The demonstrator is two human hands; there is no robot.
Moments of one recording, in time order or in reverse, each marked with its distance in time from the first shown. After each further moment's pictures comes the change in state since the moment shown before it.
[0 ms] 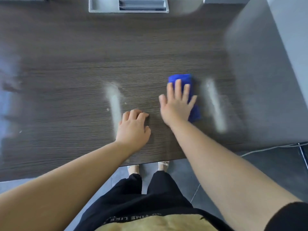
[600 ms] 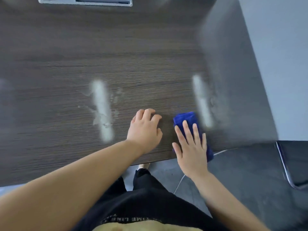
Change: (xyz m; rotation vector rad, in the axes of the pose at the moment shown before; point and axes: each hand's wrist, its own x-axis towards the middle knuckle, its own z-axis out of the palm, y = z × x) left_hand 0.033 0.134 0.050 0.052 -0.048 0.189; right_hand -0.101 0.194 -0.012 -0.100 -0.002 -0.201
